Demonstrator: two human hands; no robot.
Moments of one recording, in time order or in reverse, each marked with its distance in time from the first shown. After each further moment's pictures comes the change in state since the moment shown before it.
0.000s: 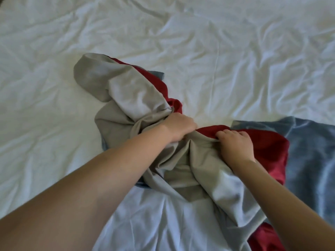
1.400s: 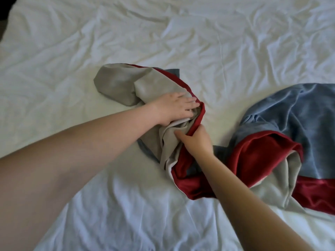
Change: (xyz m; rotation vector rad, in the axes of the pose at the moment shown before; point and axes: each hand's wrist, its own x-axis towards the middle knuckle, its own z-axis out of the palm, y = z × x) left_hand -0.102 -0.093 -0.020 0.601 0.026 0.393; right_hand -0.021 -0.224 -0.049 1.137 -0.063 0.675
